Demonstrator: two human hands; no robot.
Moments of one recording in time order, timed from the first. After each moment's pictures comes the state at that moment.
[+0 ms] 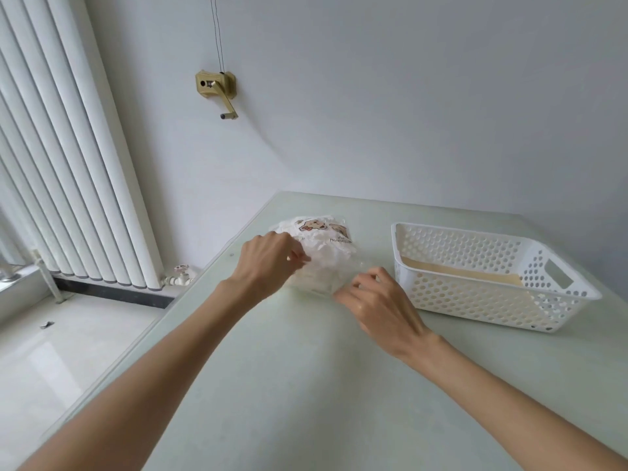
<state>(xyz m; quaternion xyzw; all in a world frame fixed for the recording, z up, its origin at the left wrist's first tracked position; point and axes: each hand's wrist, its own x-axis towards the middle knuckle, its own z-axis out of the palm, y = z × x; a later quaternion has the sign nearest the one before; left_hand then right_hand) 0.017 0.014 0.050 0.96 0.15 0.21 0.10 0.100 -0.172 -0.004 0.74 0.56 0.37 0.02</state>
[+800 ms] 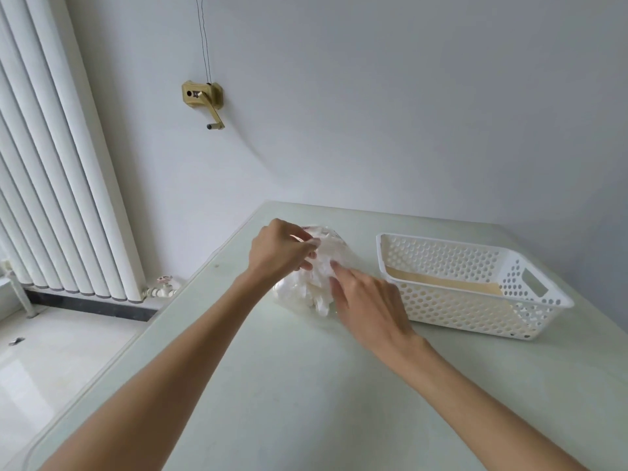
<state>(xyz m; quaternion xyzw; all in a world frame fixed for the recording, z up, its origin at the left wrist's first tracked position) 0.042 -0.013 0.076 0.84 0.19 0.24 0.45 0.080 -0.165 0.025 0.86 0.41 0.27 -0.14</state>
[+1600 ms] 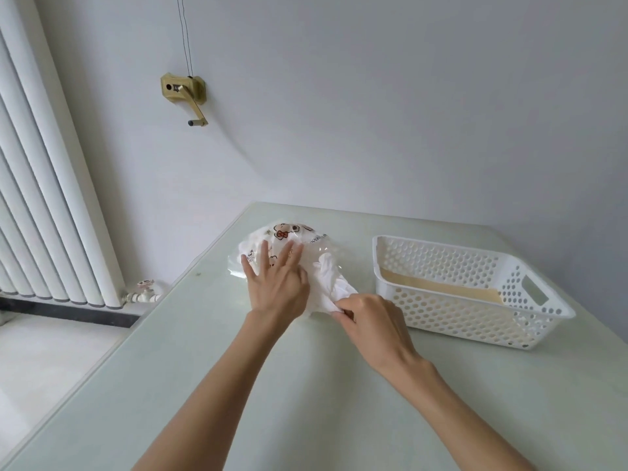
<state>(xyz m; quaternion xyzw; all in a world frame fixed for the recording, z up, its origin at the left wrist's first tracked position) 0.085 -0.013 0.009 0.96 0.22 0.16 0.10 0.104 -0.174 0.011 0.91 0.36 0.13 -0.16</state>
